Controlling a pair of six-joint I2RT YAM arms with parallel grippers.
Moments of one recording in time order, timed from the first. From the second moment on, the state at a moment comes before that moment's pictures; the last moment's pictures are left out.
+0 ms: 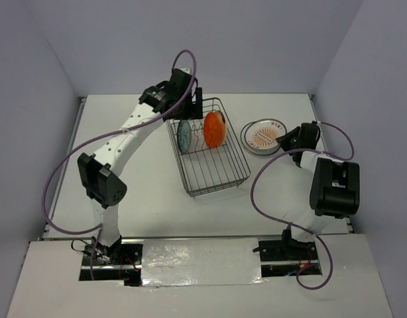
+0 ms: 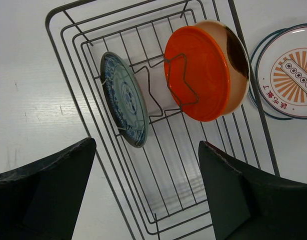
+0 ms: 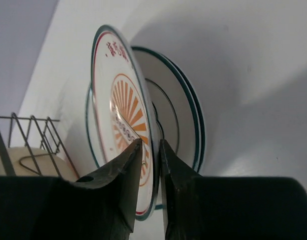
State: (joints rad) left arm -0.55 1.89 2.07 -0.96 -0.25 -0.48; right arm -0.20 1.62 0.79 0.28 -0.15 0.80
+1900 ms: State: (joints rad) left arm -0.20 1.49 1.87 -1.08 -0.55 -0.55; right arm 0.74 2.08 1.99 -0.61 0.31 0.32
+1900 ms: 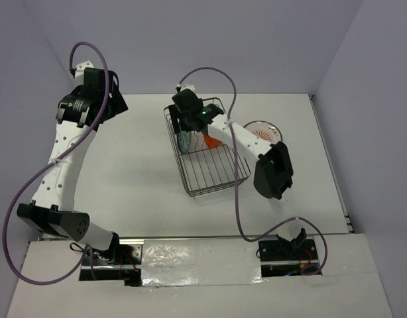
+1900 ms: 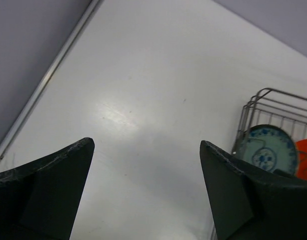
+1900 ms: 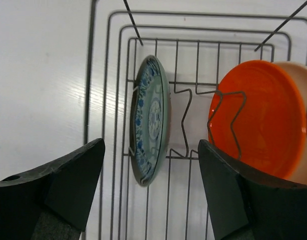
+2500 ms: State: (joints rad) left arm -0.11 1.25 1.49 -1.07 -0.46 -0.42; right arm 0.75 2.23 2.22 -0.84 0.52 0.43
